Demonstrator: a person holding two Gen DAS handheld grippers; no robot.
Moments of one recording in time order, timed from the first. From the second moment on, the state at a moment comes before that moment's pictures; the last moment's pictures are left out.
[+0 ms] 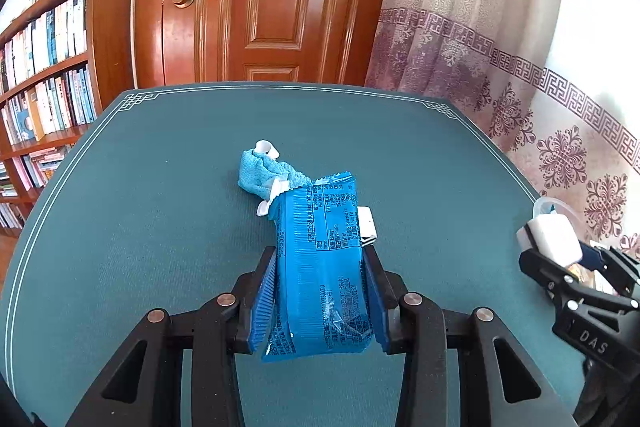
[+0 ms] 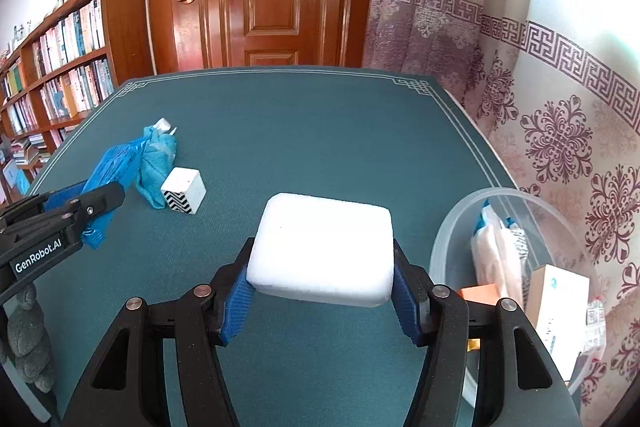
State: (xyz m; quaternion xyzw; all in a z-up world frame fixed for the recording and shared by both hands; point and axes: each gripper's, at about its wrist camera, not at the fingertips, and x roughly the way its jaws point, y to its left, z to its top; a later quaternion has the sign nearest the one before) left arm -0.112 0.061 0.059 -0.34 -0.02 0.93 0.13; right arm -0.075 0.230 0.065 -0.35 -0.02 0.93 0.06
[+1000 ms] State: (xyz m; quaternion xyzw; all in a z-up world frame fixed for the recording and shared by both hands) left arm -0.094 0.103 0.054 -0.35 0.01 0.91 0.21; right arm -0.061 0.446 0.076 -0.35 0.13 0.90 0.22
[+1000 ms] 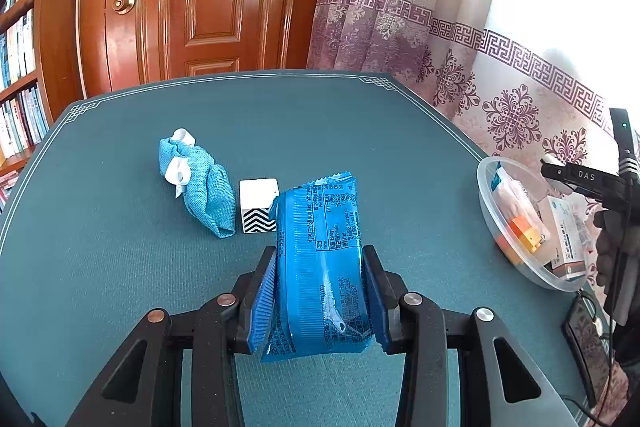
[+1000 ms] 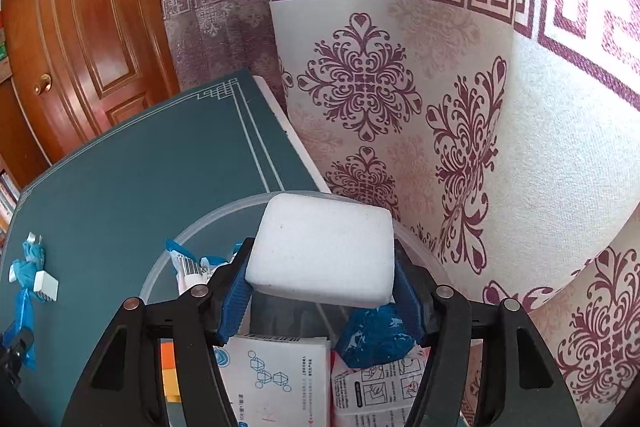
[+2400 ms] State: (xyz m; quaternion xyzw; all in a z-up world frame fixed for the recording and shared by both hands) left arm -0.097 0.334 0.084 -0.34 0.10 0.86 0.37; right arm 0.039 0.432 0.075 -0.28 0.09 0.95 0.13
